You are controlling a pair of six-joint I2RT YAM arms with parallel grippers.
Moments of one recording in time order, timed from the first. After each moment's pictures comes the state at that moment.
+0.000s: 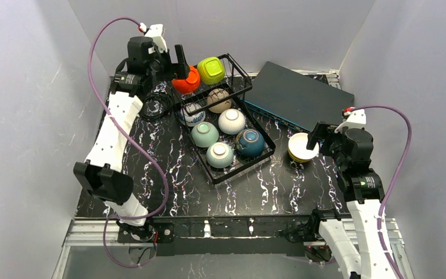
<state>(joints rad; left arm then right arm) -0.25 1.59 1.83 -0.65 0.07 -0.21 0.08 0.63 0.85 -0.59 0.05 0.18</state>
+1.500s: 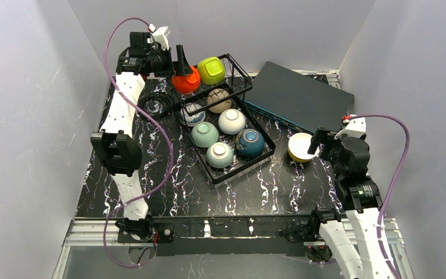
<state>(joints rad) -0.10 1.97 2.15 -0.78 0.48 -0.15 0.15 0.54 0.77 -0.57 0.20 0.15</state>
